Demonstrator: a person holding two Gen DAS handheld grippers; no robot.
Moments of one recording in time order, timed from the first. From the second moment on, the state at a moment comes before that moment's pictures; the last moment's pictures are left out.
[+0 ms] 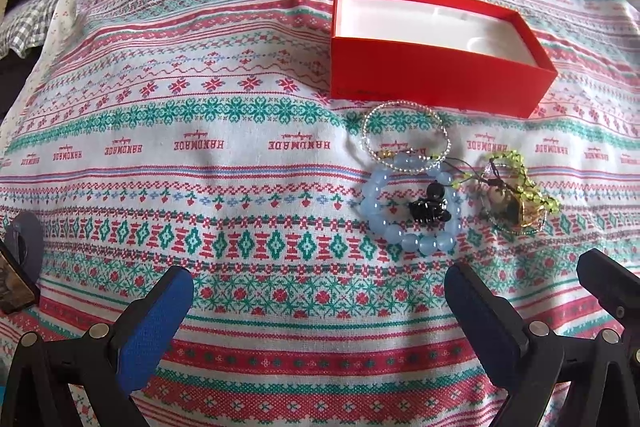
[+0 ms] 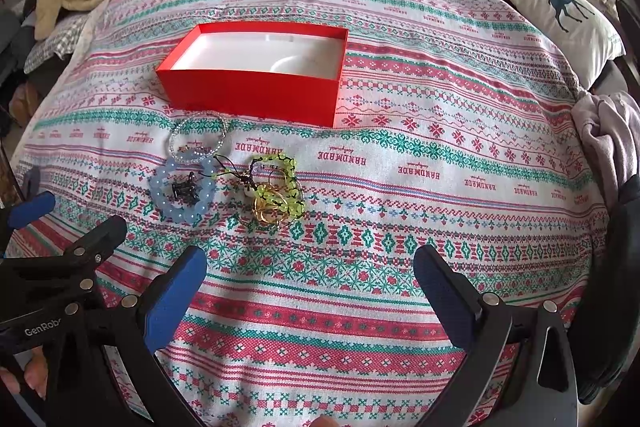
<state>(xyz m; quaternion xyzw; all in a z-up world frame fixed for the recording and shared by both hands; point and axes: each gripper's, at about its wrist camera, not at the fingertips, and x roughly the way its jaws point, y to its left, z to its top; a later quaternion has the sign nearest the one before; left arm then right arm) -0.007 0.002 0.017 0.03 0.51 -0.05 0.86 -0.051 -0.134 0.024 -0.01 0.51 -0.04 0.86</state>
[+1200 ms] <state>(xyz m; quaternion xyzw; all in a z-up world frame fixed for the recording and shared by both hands) -0.008 0.008 0.019 0.03 0.50 -0.04 0.86 -0.052 -0.135 0.025 0.00 0.51 -0.04 0.86</state>
